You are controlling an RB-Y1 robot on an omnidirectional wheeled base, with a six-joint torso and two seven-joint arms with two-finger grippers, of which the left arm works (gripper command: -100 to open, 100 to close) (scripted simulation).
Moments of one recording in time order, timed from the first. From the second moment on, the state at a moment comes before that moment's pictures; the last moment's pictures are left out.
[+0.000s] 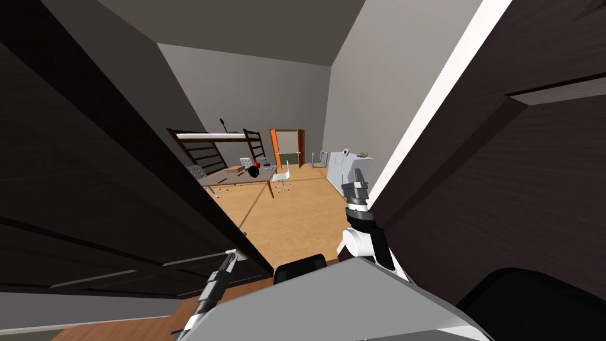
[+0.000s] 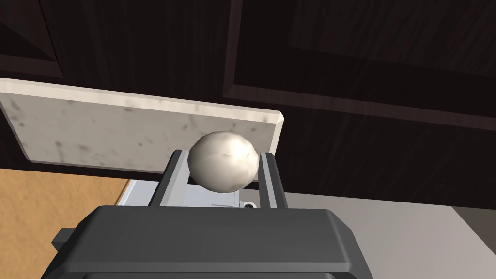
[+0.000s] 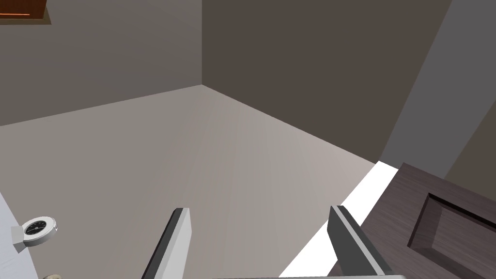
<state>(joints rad) 0.25 0.08 0.74 -0.88 -0.90 -1.23 -2.34</state>
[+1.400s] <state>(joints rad) 0.21 0.11 0.68 -0.84 -0.82 -1.20 -1.99</state>
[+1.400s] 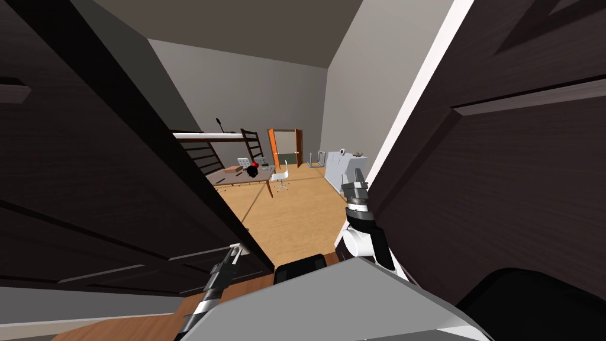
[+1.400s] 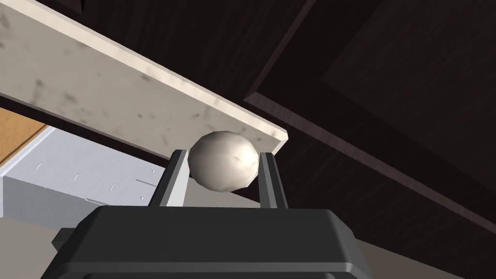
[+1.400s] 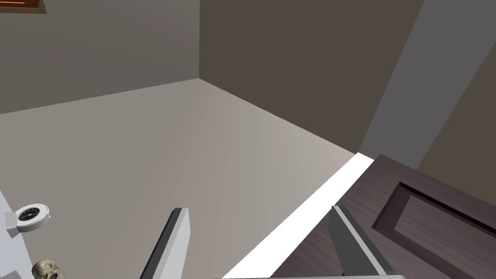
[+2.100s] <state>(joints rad) 0.18 0.12 0.64 -0.81 -0.77 -1.19 -1.81</state>
